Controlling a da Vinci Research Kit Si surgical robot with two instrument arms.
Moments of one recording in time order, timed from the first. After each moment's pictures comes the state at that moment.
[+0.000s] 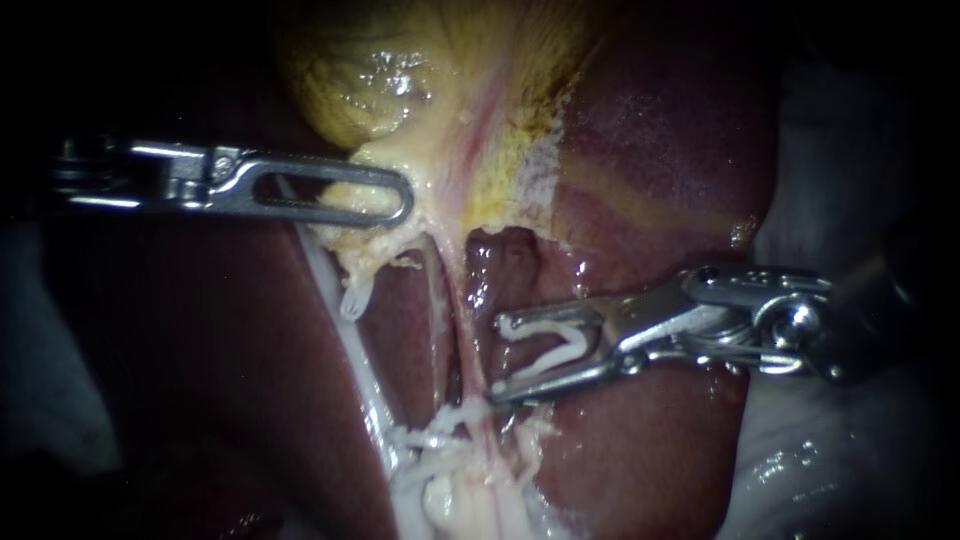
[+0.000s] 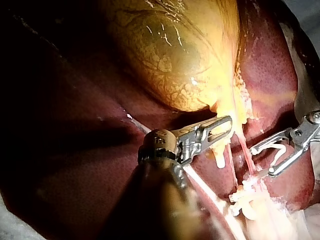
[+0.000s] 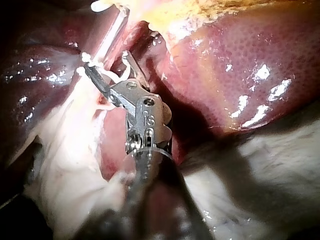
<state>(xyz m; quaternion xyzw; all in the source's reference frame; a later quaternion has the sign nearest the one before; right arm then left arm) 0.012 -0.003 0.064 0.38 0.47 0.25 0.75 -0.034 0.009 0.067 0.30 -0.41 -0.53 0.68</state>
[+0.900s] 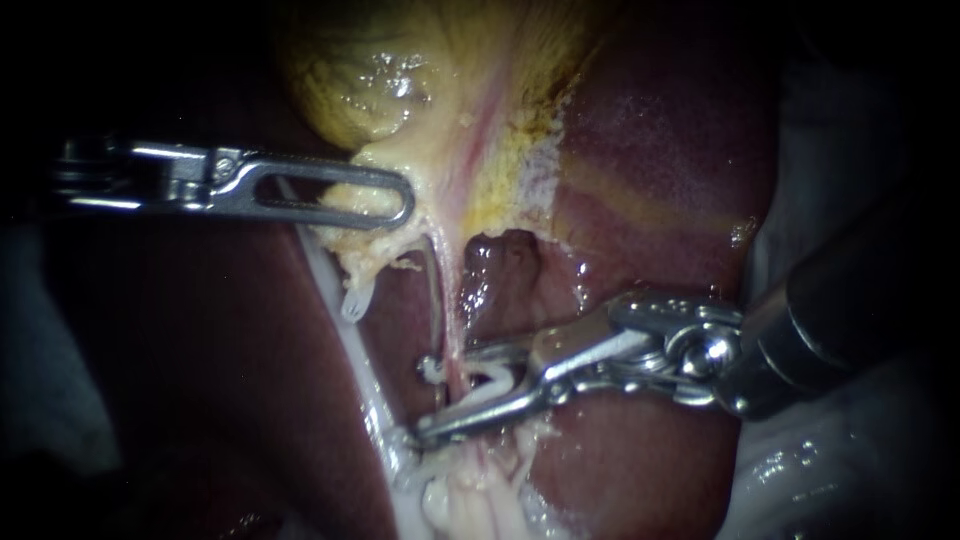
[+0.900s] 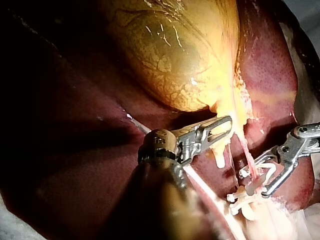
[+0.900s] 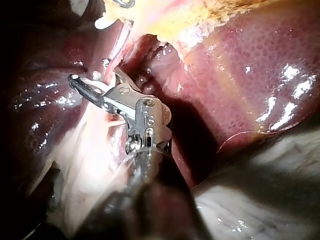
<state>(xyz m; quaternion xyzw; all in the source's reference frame) 0.016 -0.005 0.065 0.45 0.50 0.26 0.69 -0.034 0.009 0.067 0.30 -0.41 -0.53 0.68</state>
